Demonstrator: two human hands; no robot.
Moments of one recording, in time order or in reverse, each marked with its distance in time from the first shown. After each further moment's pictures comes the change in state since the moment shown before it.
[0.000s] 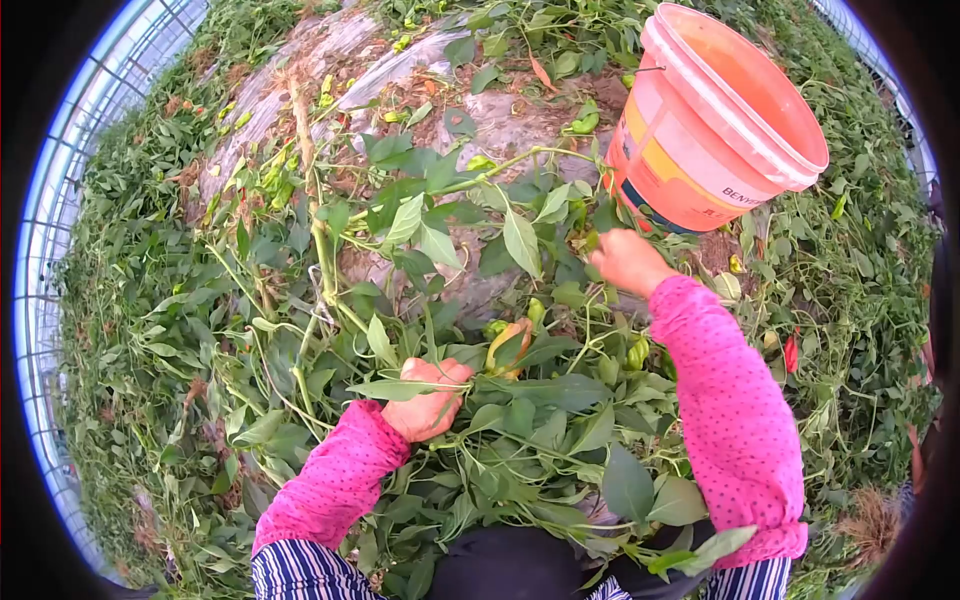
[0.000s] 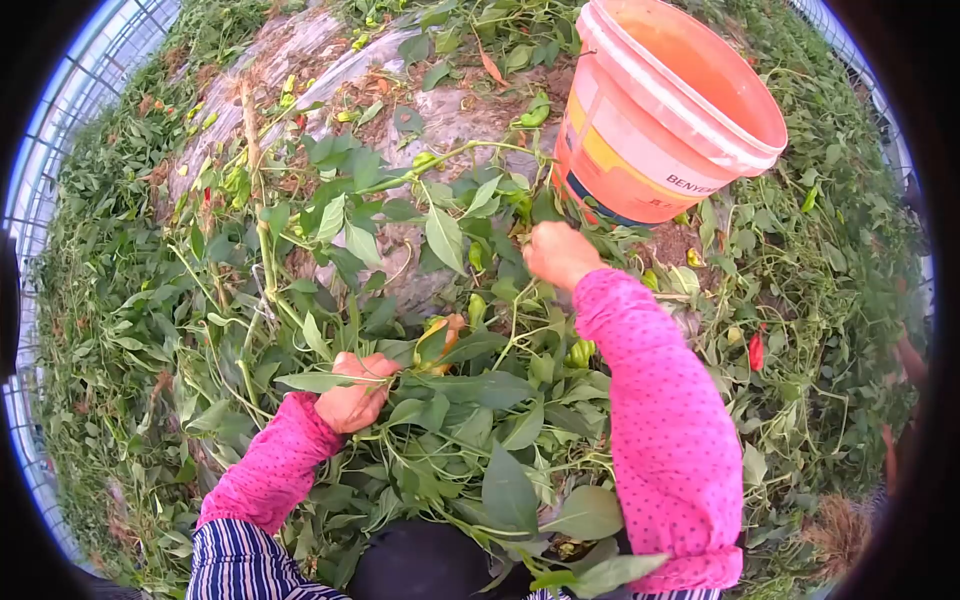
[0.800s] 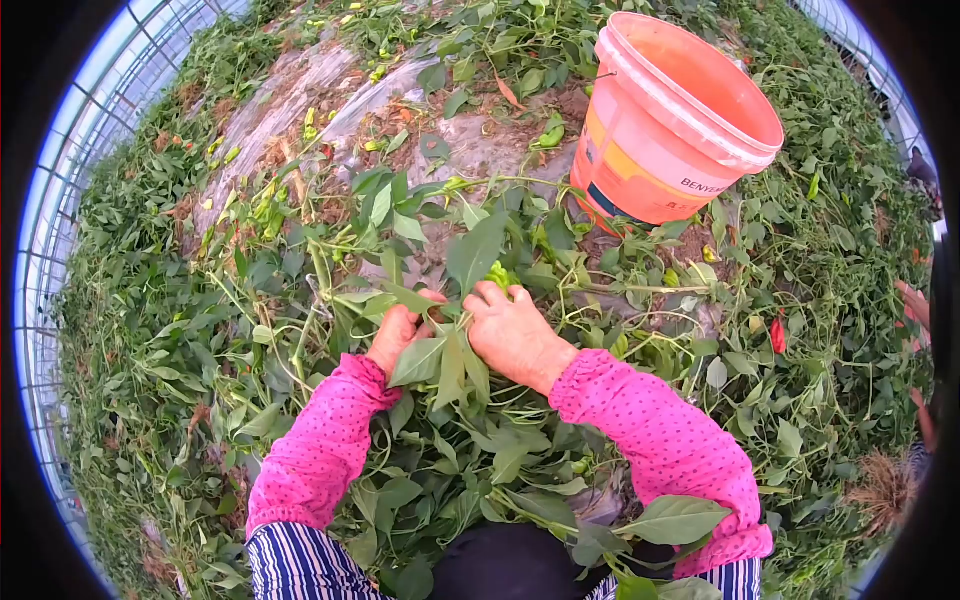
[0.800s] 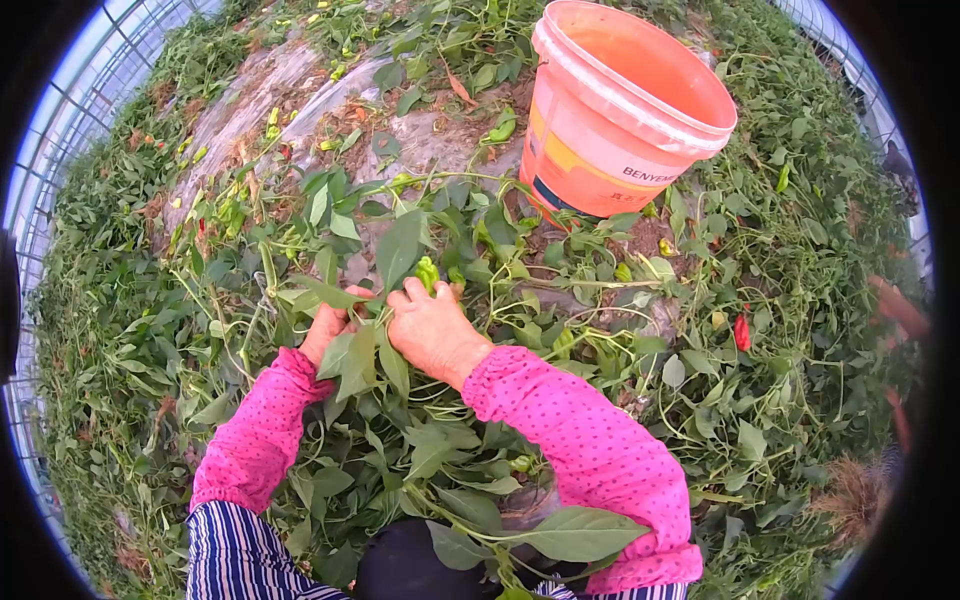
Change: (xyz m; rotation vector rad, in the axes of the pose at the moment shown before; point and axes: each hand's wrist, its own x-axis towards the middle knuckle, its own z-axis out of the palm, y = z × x) left_hand 0.051 -0.048 -0.015 -0.763 0.134 -0.209; right_hand -0.091 -0.116 0.036 -0.305 0.253 -0.619
